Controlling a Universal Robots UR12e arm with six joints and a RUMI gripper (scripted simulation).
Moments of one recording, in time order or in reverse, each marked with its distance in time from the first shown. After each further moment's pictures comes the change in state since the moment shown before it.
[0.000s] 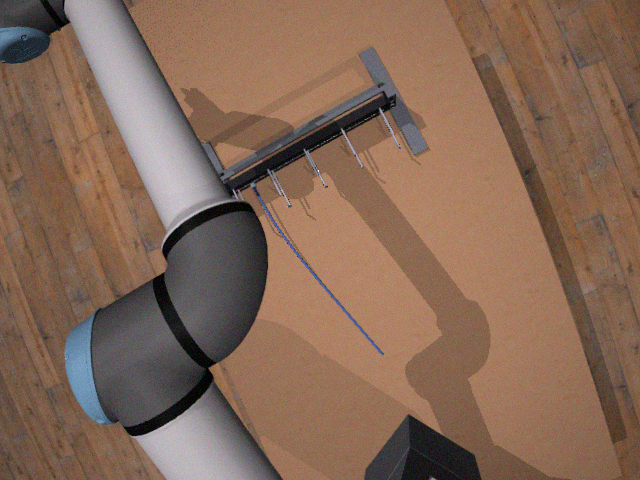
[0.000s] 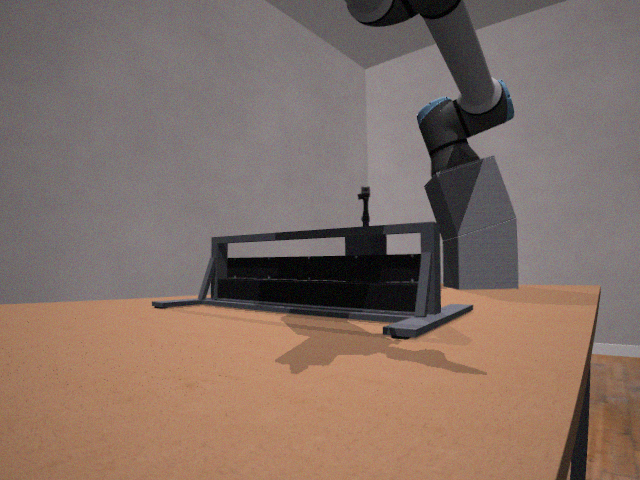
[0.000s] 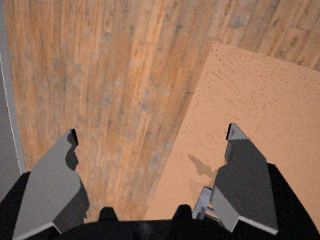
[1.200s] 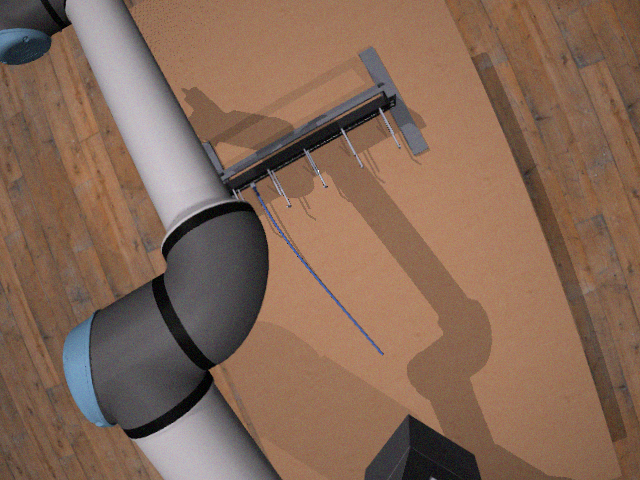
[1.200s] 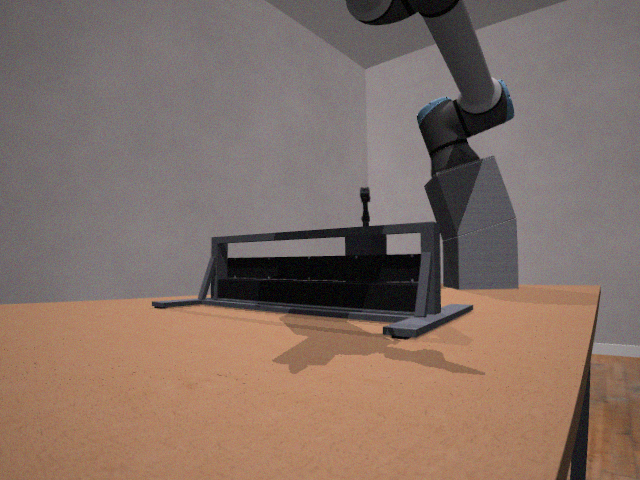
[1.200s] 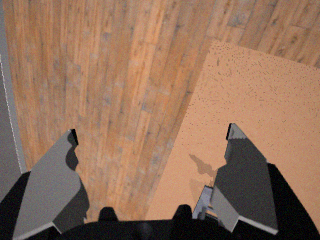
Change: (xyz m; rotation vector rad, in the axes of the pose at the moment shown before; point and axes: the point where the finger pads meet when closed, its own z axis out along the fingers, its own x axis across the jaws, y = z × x) arm 0.001 0.003 0.000 0.001 0.002 0.010
